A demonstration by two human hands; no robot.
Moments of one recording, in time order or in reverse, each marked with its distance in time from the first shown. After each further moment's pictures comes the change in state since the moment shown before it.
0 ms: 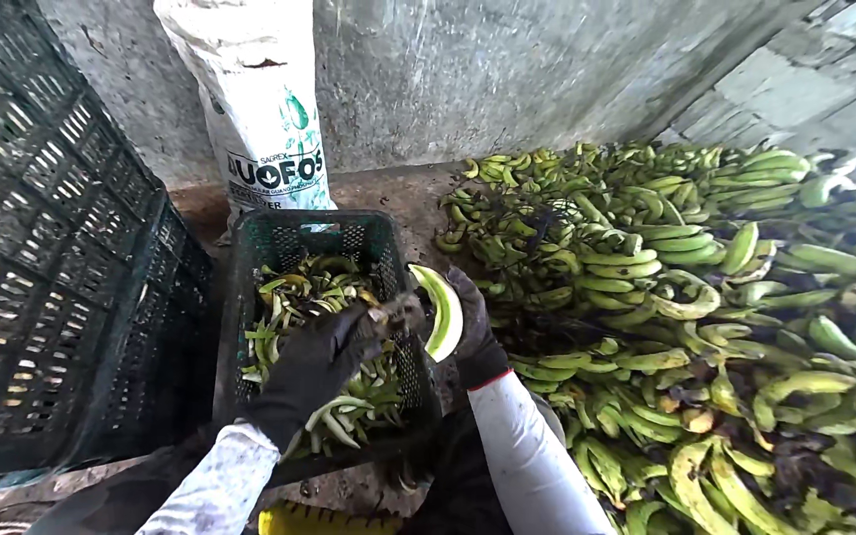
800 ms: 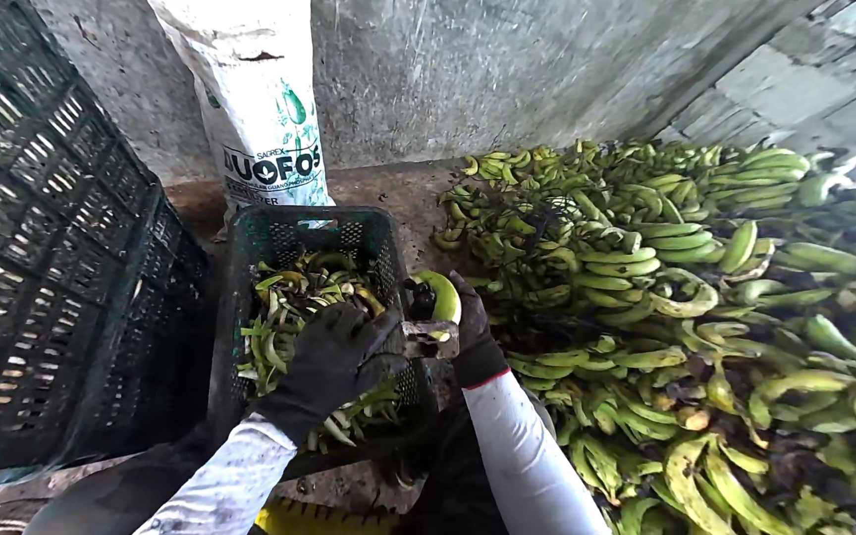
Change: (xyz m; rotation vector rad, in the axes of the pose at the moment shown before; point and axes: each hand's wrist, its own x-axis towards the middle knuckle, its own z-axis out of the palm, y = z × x) left_hand 0.009 0.004 0.029 0.338 0.348 0.477; right_hand -0.006 0.004 0.010 0.058 0.324 0.004
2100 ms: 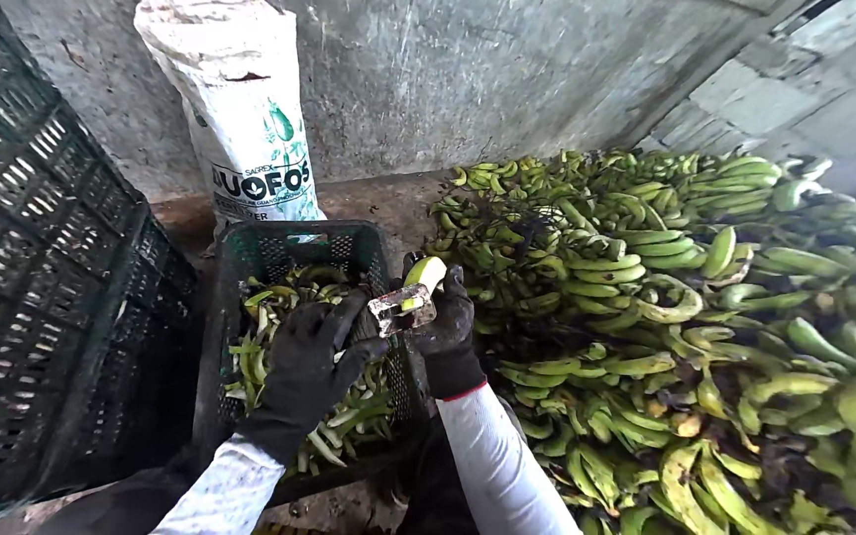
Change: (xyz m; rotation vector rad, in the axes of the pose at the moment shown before) left_hand 0.016 0.005 -0.015 -0.076 0.106 -0.273; right_hand 0.008 0.003 0.042 0.379 -0.125 -0.130
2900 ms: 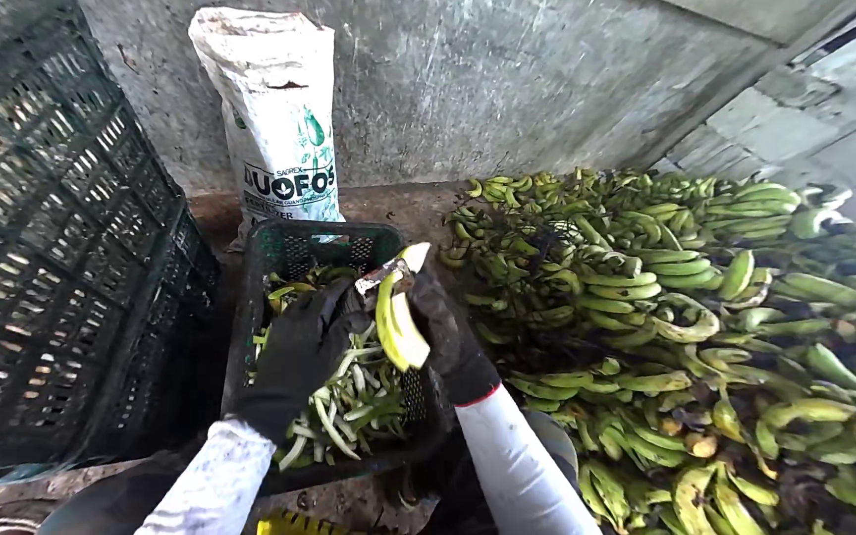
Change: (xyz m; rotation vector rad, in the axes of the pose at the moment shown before) left_hand 0.004 -0.024 -0.044 -0.127 -0.186 -0.249; right_hand -0.022 0.021 0.024 -0.910 -0.203 0.019
